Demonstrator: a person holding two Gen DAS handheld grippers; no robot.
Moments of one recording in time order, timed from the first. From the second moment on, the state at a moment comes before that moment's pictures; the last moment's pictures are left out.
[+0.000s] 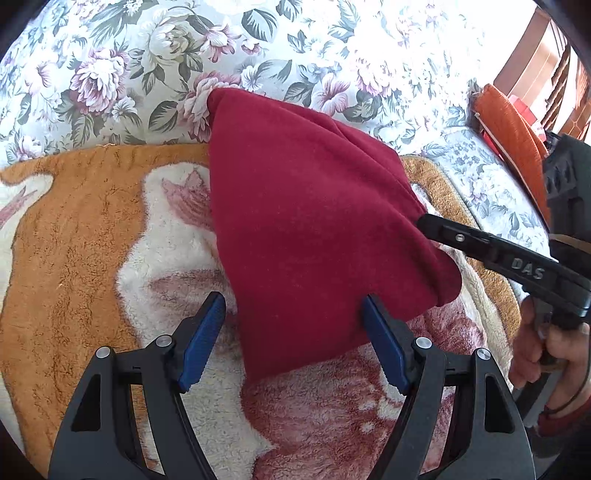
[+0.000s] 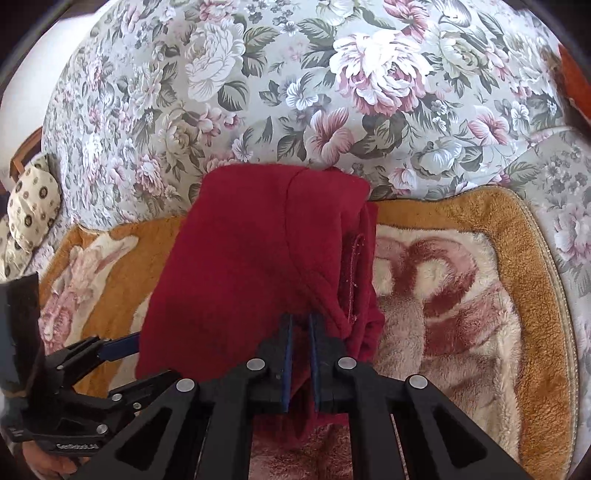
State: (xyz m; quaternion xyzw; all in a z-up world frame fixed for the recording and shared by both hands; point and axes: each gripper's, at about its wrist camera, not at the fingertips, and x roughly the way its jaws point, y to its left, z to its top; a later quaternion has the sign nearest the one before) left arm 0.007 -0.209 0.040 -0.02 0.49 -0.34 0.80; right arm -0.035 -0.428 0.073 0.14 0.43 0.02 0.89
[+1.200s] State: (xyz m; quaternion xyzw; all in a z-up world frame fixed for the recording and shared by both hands) left arm 0.092 -0.226 0.010 -0.23 0.53 -0.35 0.74; right arm 0.017 -0.484 0.018 0.34 0.39 0.10 0.85
